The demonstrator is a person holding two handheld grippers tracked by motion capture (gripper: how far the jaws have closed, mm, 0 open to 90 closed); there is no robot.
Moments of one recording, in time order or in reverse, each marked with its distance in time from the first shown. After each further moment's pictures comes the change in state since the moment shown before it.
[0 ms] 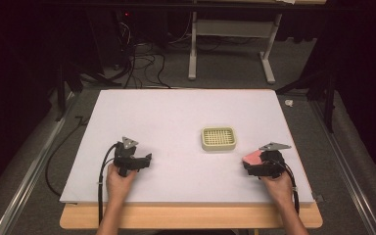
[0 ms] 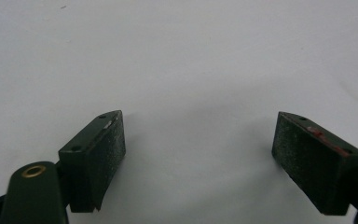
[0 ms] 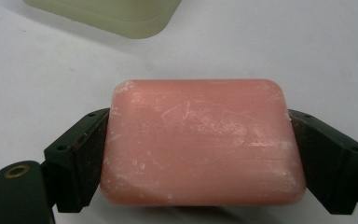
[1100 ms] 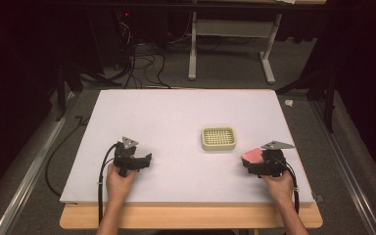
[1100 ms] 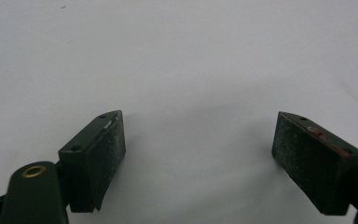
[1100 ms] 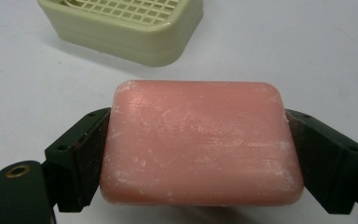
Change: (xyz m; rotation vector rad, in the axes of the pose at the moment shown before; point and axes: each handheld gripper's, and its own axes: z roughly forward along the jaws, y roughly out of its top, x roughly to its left) left arm 0.000 0.000 0.000 -0.001 0.000 0.000; right arm 0.004 0.007 -0.013 -0.066 0.039 0.029
